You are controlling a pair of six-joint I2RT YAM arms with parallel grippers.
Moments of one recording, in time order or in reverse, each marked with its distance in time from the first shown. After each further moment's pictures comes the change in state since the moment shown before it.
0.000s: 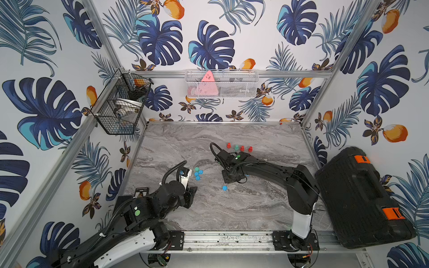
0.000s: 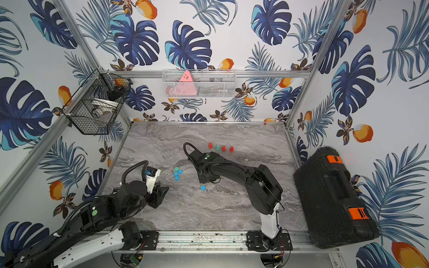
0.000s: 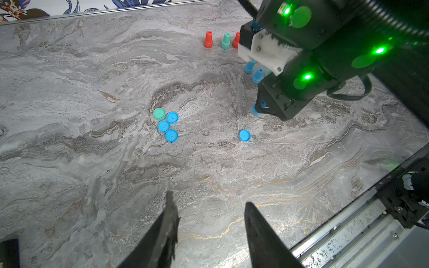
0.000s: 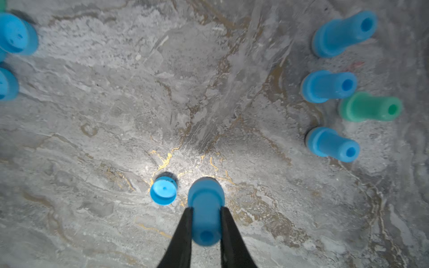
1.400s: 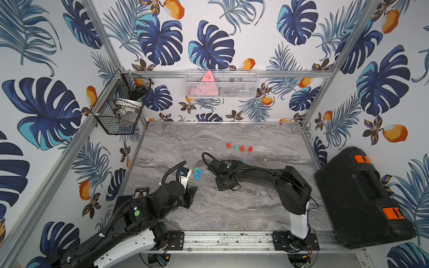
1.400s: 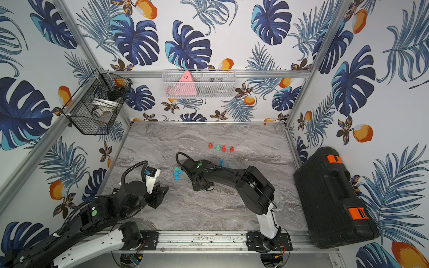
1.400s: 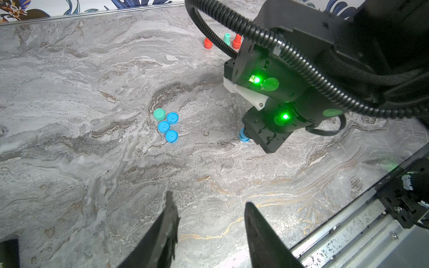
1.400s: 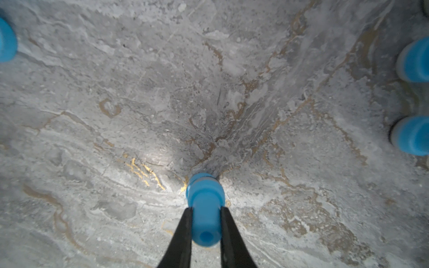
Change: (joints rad) left arm 0.000 -0.004 -0.001 0.000 0.000 0.000; right arm 0.091 0.058 -0.029 0.072 -0.023 0.064
